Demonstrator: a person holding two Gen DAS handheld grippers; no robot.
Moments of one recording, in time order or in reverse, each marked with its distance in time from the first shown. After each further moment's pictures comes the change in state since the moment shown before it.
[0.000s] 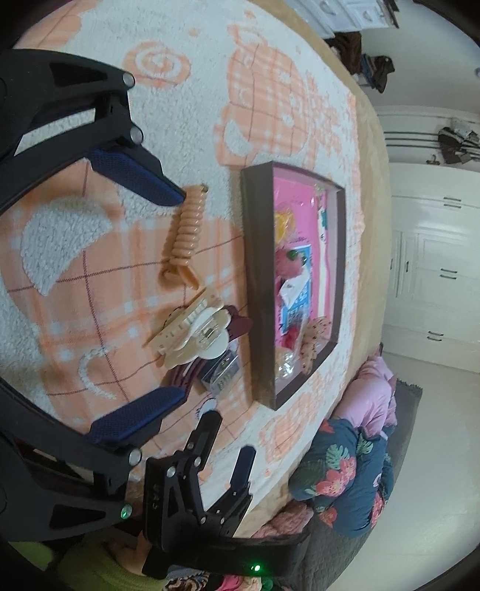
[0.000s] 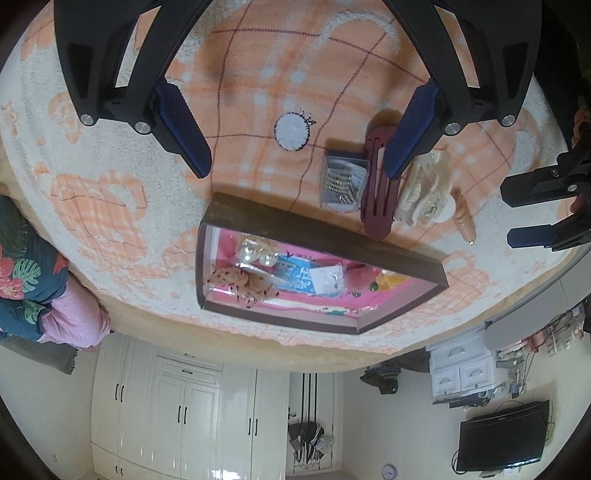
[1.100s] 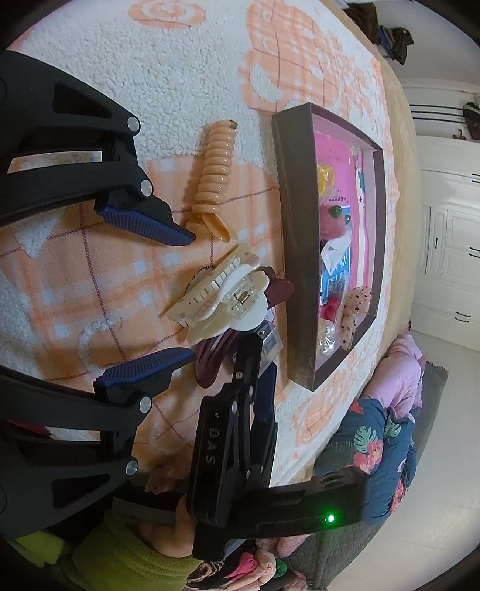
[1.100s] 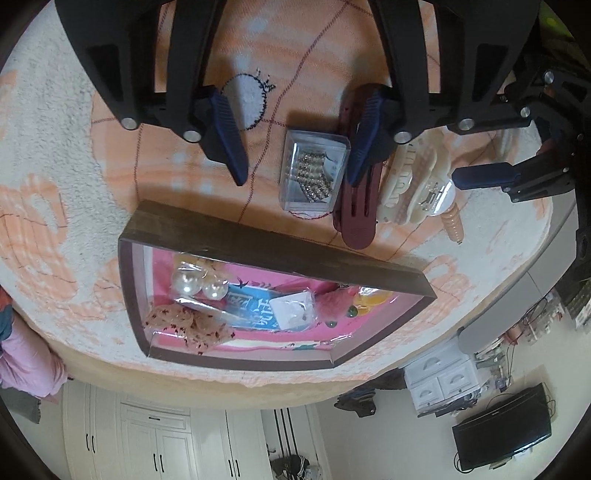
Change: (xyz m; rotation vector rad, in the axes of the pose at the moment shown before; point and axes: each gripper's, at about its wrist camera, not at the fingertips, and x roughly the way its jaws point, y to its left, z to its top) left arm 0.036 -0.012 -0.009 0.008 0.111 -0.103; right arm 0.053 -0.005 0.015 0.080 0.141 0.219
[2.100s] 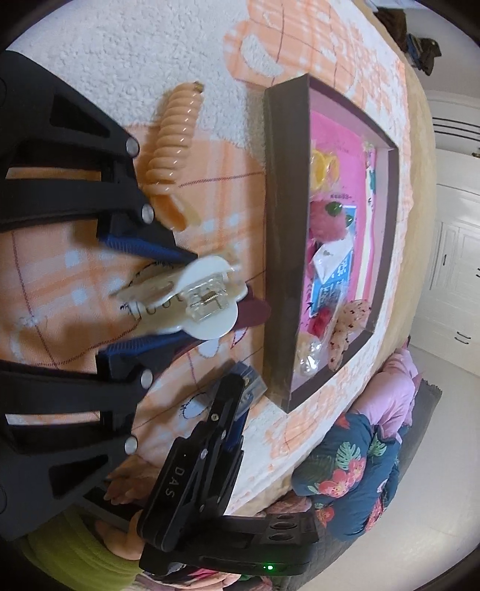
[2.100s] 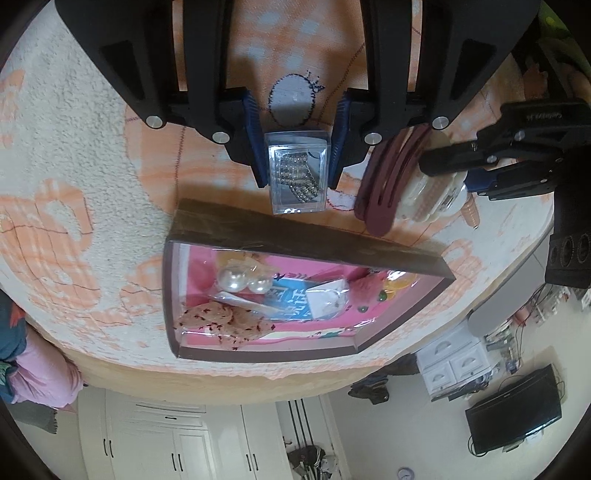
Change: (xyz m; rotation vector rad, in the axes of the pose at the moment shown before) left arm 0.030 0.012 0.026 -0.105 0.005 -0.020; right arm -0.015 -0.026 -0.003 0.054 -0.051 -0.025
